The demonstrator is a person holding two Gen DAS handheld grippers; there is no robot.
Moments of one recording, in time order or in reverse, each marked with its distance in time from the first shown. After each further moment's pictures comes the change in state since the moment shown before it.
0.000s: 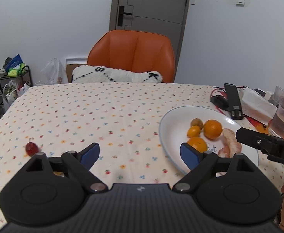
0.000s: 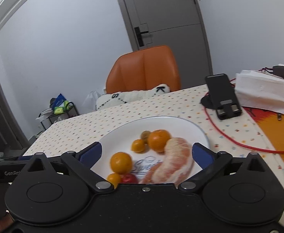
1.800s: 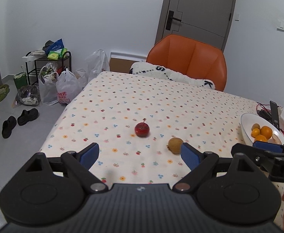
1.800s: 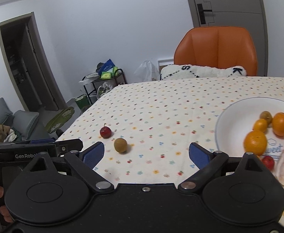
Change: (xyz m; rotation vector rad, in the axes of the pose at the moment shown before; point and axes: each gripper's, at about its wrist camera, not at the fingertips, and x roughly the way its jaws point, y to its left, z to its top) left arm -0.061 0.155 -0.031 -0.159 -0.018 0.143; right arm 0.039 0.157 -0.029 -0.171 0.160 0.245
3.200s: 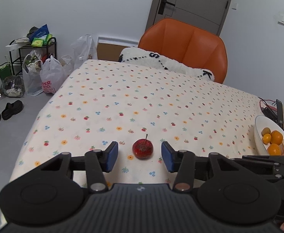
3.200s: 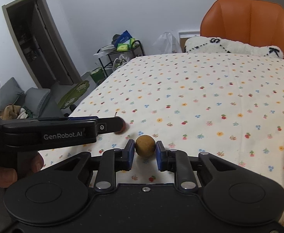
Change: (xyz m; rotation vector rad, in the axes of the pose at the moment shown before) left arm 0.082 0.012 0.030 0.009 0.109 -0.085; right arm 0.088 0.016 0.015 -0.026 0.185 0.104
